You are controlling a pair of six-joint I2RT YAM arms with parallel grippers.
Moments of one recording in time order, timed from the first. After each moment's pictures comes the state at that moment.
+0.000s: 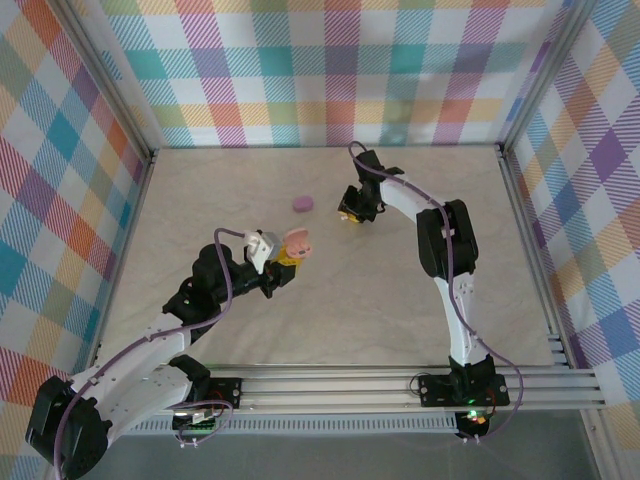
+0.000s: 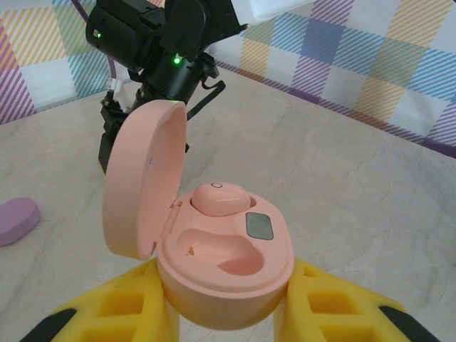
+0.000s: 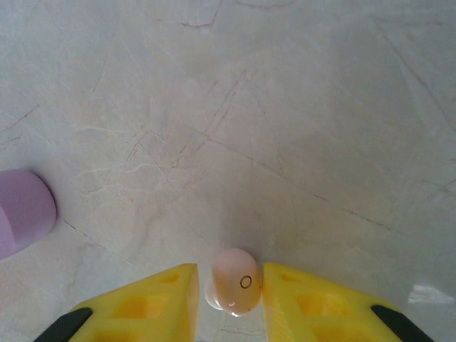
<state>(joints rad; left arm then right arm) -0.55 0.88 0.49 0.15 0.39 0.00 0.40 2.34 1.89 -0.69 -0.28 0.79</state>
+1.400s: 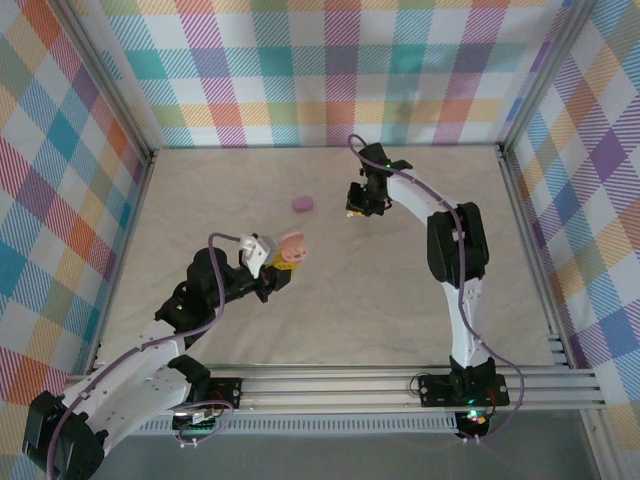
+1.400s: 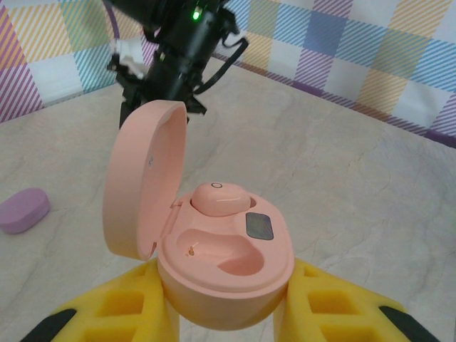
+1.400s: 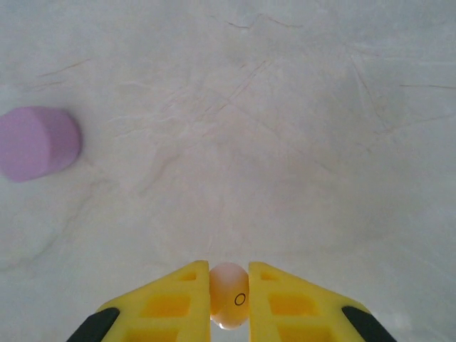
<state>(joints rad) -0.55 0.80 0.49 0.05 0.37 0.02 0.40 2.21 1.85 -0.77 -0.23 0.57</state>
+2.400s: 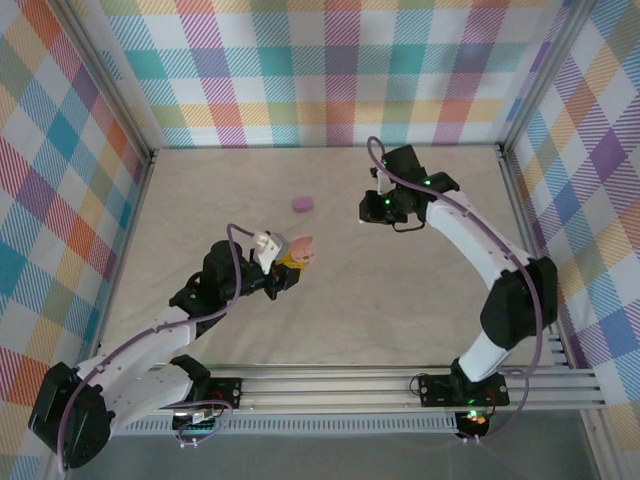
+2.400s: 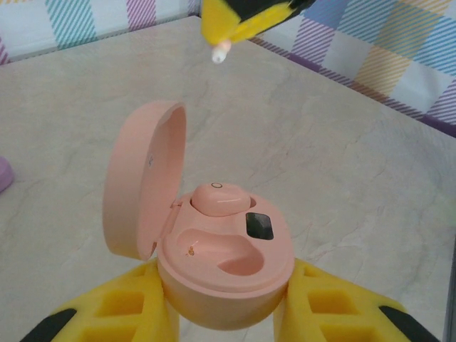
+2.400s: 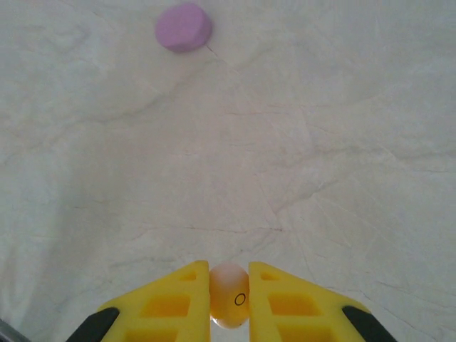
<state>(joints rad) -0.59 0.97 0.54 0.08 0.38 -0.02 0.45 1.61 1.48 -0.84 -0.25 0.39</state>
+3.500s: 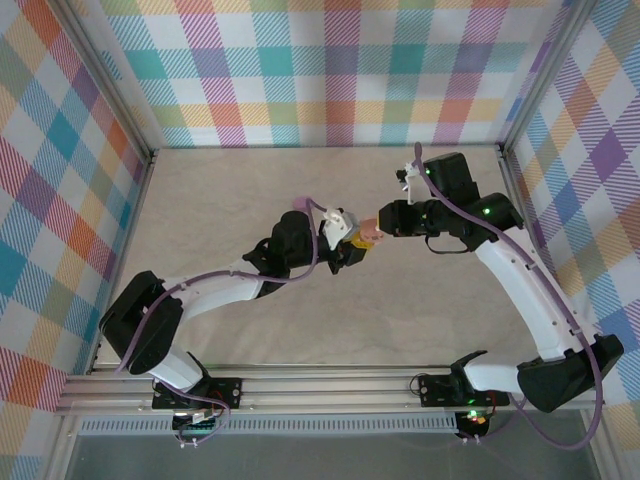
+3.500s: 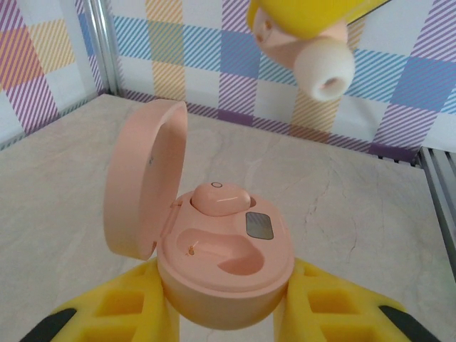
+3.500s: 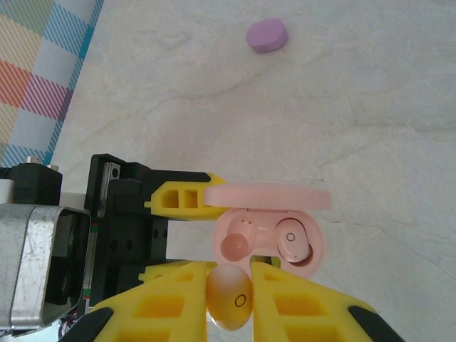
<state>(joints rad) -0.80 1.55 0.91 0.44 0.40 0.06 0.45 1.27 1.45 -1.00 -0.35 0.35</state>
